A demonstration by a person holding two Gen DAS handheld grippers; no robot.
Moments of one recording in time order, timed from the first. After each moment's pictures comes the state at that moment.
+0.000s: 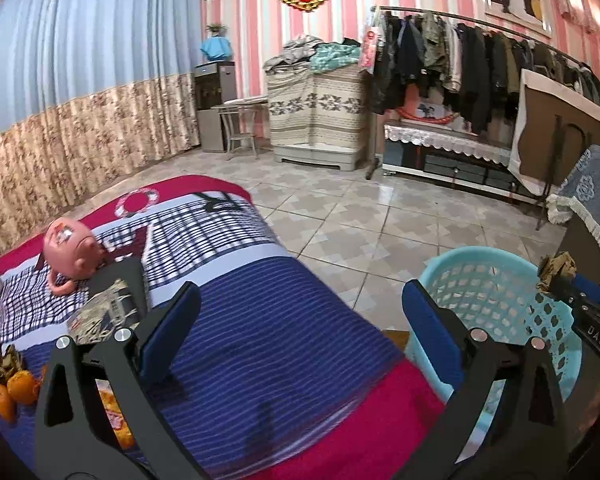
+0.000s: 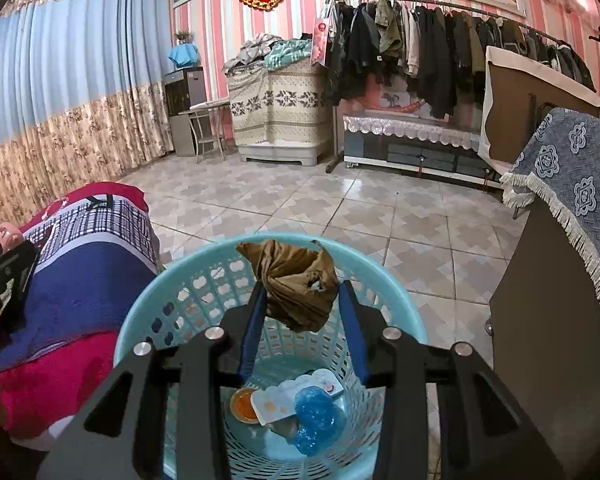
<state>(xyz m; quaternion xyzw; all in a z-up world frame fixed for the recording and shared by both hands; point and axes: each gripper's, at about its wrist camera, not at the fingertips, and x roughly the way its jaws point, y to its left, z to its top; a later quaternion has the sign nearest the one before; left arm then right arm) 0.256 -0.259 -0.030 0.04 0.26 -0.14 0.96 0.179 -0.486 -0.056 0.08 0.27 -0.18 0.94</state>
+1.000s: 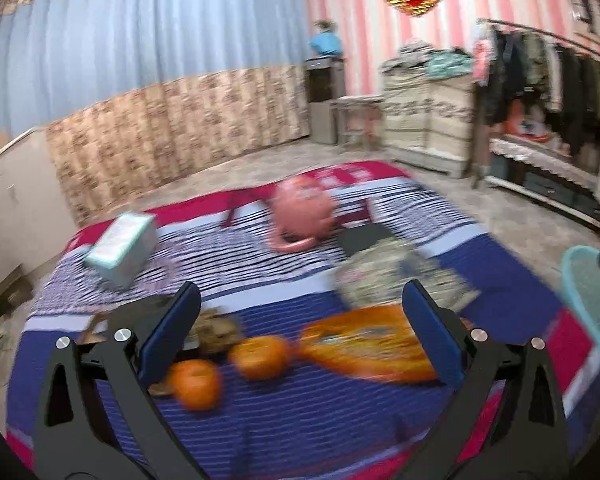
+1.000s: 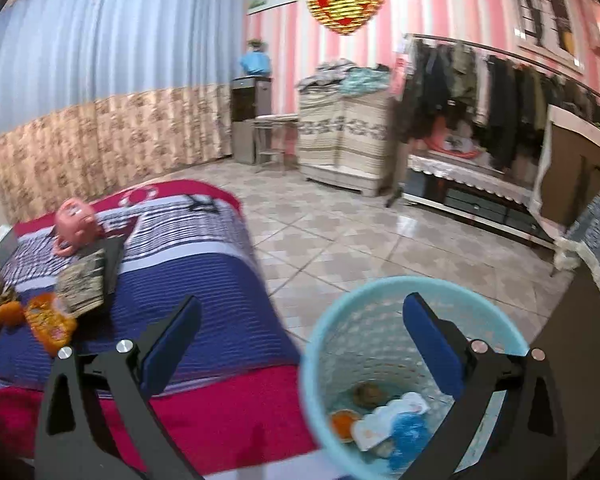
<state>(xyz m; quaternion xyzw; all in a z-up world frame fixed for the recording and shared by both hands) 0.214 -0.030 -0.020 0.03 0.26 0.06 0.96 0.208 -0.333 -0.024 0.01 0.24 -0.08 0.97</state>
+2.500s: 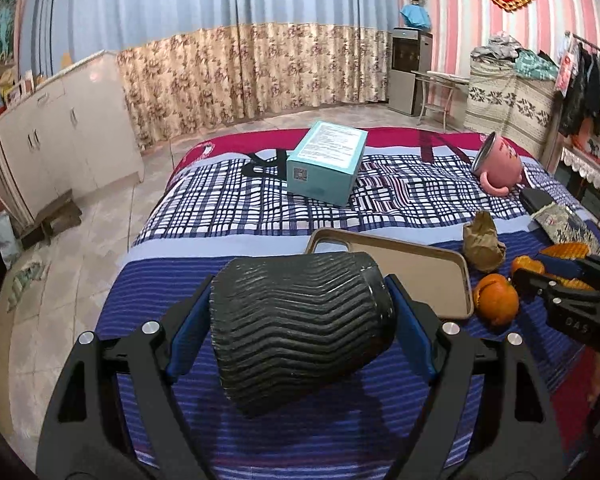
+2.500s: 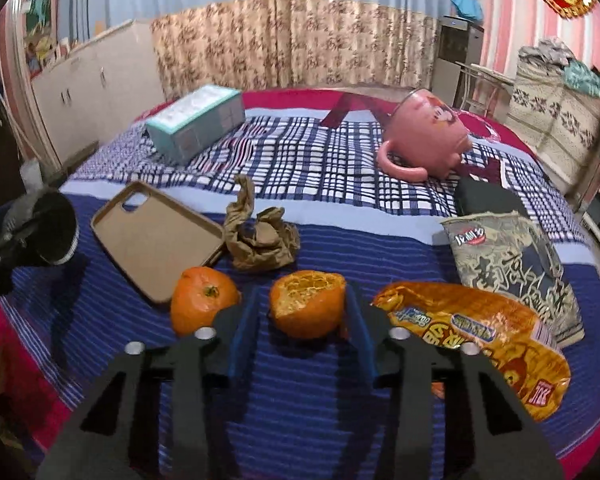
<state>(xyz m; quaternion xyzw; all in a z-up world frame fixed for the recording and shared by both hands) 0.157 0.191 -0.052 -0.04 0.33 0.15 0.93 0.257 -0.012 -0.075 -0.10 0.38 0.23 0.89</state>
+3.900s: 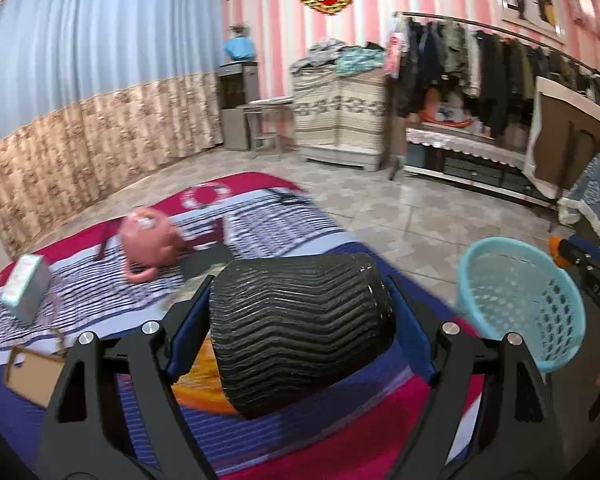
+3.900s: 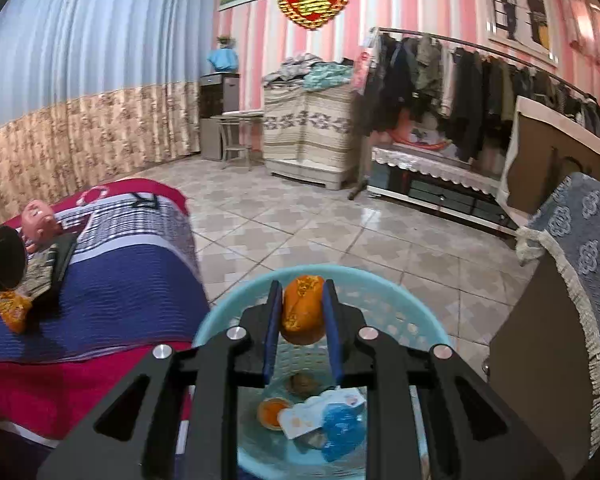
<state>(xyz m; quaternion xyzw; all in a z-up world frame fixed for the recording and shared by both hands) 0.222 -0.181 -0.008 0.05 0.26 -0.12 0.96 0.173 -0.432 -0.017 0.02 0.24 -0.14 0.96</state>
